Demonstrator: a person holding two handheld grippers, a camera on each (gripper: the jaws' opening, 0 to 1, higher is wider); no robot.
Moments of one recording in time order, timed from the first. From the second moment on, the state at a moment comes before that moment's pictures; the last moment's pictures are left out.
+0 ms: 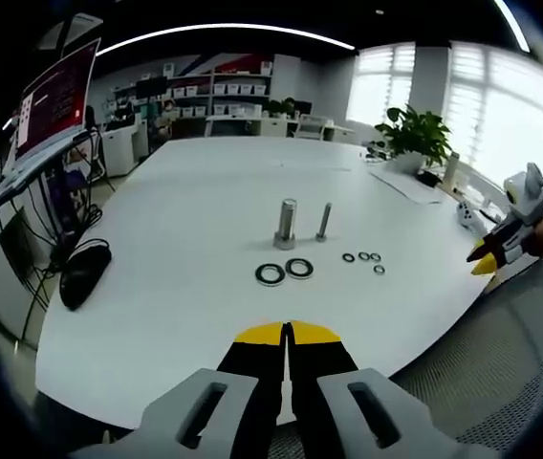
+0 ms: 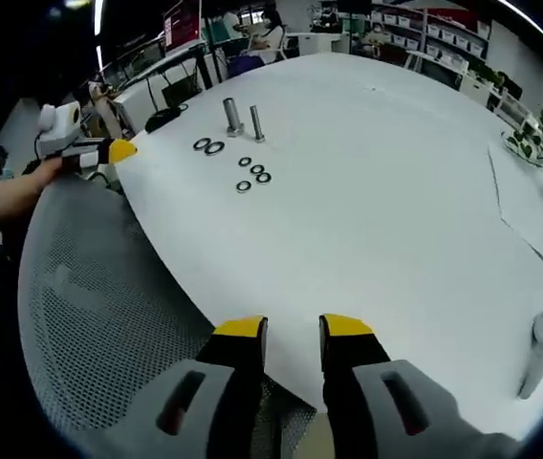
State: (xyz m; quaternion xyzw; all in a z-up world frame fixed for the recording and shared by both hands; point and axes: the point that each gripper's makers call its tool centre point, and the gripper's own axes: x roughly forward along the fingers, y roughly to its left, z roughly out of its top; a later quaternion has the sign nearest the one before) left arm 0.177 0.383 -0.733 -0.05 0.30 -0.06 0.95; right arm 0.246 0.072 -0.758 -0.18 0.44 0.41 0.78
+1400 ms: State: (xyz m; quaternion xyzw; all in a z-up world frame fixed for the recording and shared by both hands) left arm 0.178 0.378 -0.730 -0.05 0.29 -0.07 0.95; right arm 0.252 0.199 -0.757 -0.31 0.42 0.54 0.66
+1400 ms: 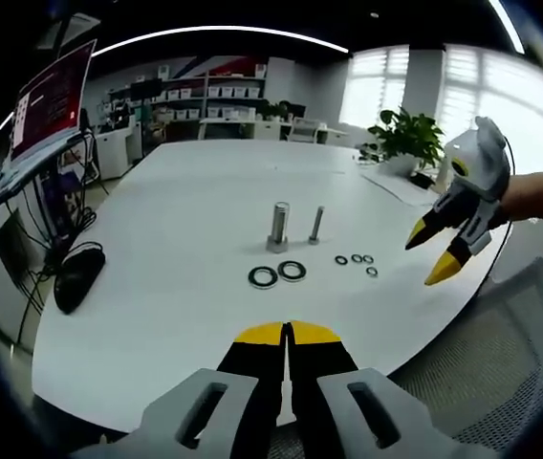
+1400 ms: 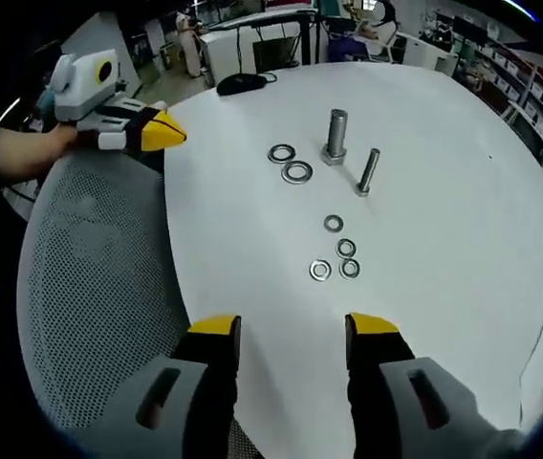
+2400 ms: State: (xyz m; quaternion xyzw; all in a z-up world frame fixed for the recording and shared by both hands) left arm 0.179 0.377 -0.728 -0.05 0.28 -0.08 0.95; right arm 0.265 0.223 -0.792 -0.38 0.44 0.56 0.59
